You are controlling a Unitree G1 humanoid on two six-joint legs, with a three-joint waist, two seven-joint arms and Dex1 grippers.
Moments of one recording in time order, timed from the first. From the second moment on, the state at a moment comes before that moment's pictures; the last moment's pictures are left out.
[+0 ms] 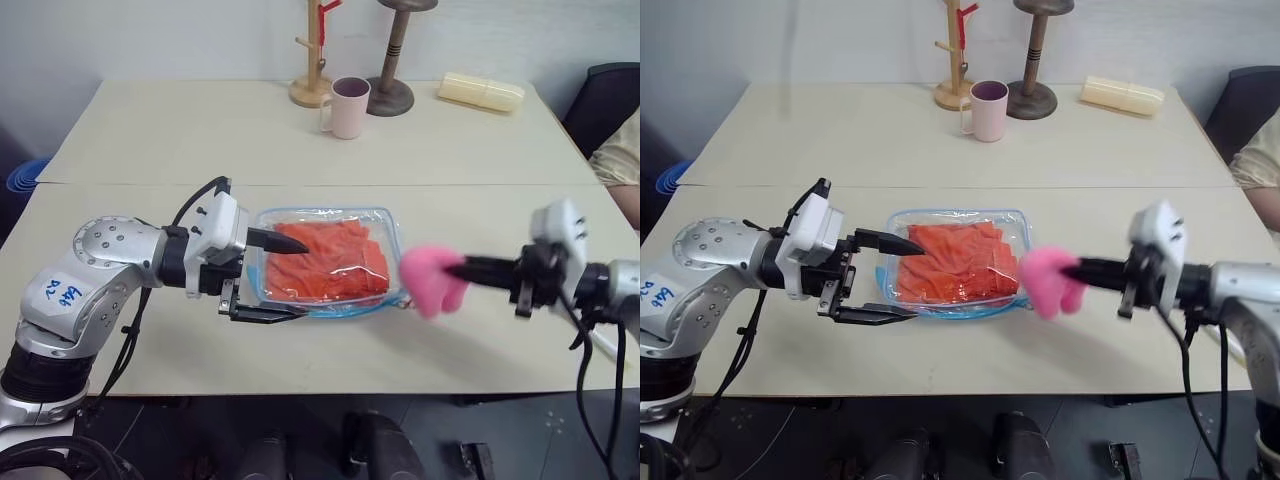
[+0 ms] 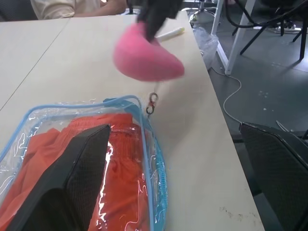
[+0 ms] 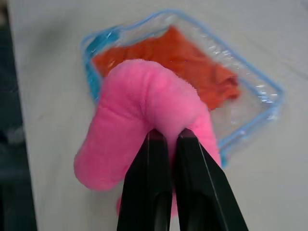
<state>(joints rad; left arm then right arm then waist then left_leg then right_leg) -0.54 0.84 -0.01 -0.41 -0.66 0.63 -1.10 -0.18 -0.92 -0.19 -0.49 0.51 0.60 1.15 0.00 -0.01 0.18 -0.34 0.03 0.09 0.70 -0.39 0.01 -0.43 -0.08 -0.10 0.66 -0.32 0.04</state>
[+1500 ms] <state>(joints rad) -0.58 0.58 -0.46 -0.14 -0.15 0.25 -1.18 -0.54 -0.85 0.23 0.09 -0.13 -0.38 1.08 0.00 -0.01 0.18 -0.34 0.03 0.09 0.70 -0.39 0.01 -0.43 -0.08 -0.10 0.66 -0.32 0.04</state>
